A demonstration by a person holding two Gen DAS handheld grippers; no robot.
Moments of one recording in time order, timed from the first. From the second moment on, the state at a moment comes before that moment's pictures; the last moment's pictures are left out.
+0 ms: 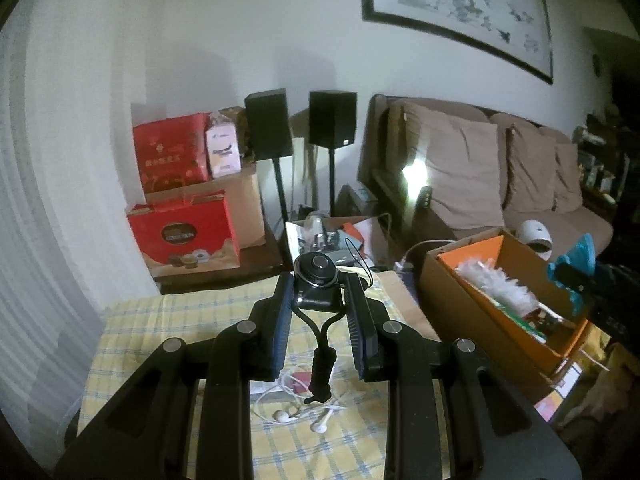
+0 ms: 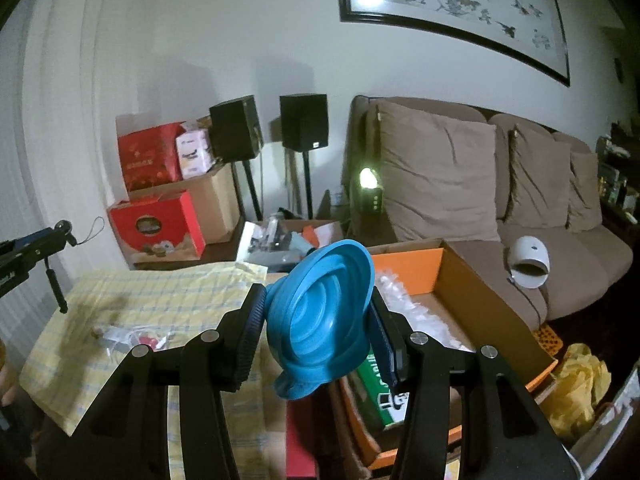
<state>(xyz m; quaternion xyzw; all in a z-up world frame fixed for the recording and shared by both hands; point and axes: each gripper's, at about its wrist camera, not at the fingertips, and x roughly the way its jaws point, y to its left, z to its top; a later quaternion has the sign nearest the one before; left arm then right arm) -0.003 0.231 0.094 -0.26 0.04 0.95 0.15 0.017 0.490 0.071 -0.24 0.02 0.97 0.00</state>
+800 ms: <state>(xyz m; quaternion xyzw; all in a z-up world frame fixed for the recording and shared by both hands) 0.012 0.259 0.103 -0.25 0.05 0.95 0.18 0.030 0.523 0.087 -0.22 0.05 0.97 0.03</state>
